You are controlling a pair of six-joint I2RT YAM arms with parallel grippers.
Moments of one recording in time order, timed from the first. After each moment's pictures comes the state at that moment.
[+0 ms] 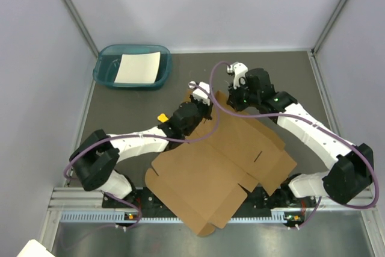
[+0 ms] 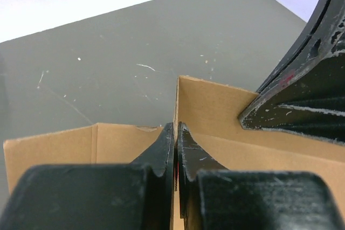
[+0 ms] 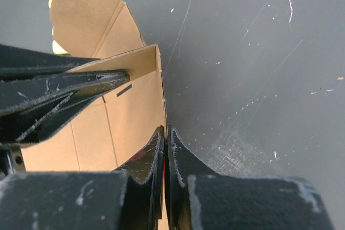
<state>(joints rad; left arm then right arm) -0.88 1.49 0.82 0.60 -0.25 -0.12 0.55 1.32 1.13 -0.44 -0.14 0.03</state>
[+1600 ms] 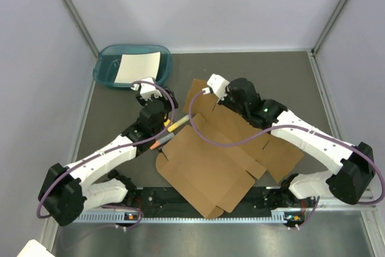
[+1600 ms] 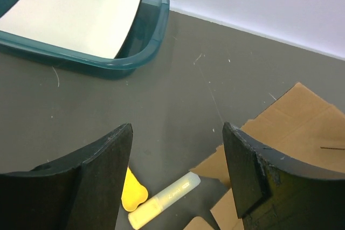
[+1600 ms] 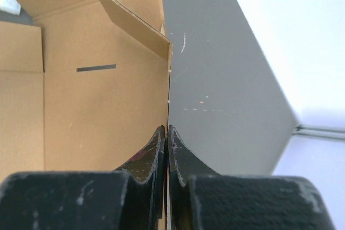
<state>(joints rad) -0.68 1.10 0.68 0.25 -0.70 -0.43 0.76 1.30 1.13 -0.40 0.31 -0.48</state>
